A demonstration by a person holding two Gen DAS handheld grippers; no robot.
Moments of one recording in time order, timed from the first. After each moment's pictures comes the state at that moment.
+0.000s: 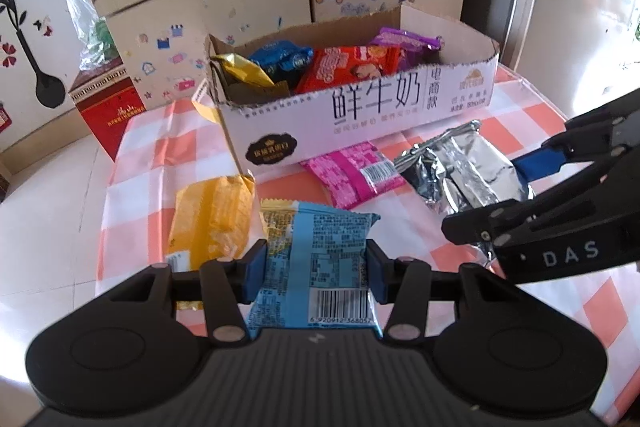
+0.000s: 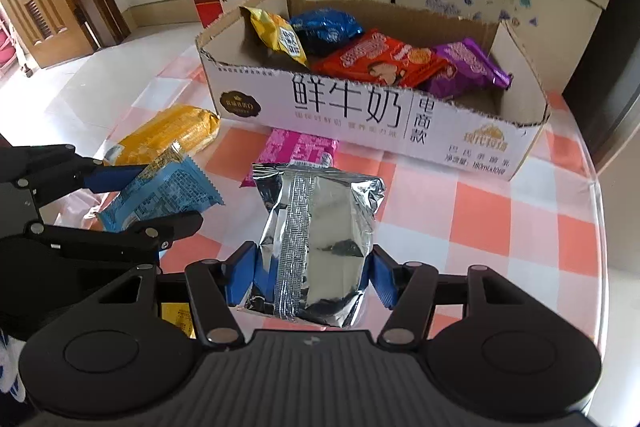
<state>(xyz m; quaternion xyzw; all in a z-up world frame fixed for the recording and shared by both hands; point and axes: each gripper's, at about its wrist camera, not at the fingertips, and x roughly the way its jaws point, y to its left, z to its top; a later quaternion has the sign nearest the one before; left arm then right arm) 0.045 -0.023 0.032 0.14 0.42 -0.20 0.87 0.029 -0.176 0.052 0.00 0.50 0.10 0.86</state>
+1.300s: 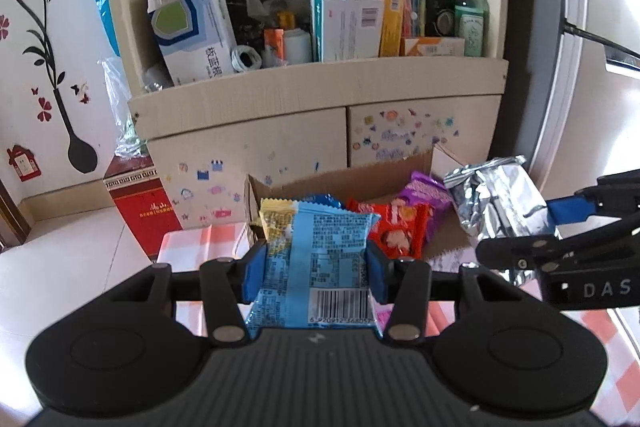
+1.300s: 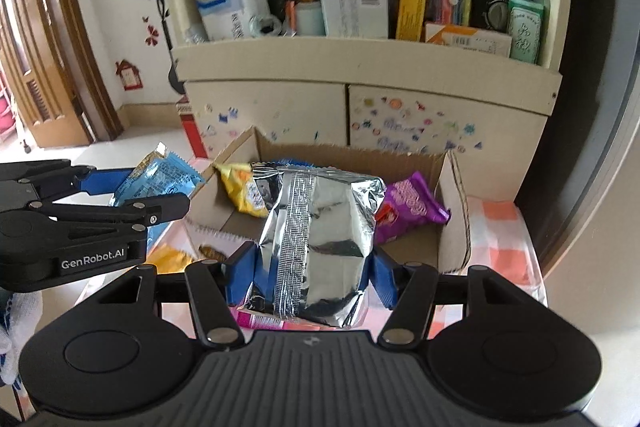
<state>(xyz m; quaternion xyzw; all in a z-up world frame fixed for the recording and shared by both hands) 0.095 -0.040 0.113 0.10 0.31 -0.16 0.93 0.052 -0.215 0.127 0.02 0.36 0.08 0.93</state>
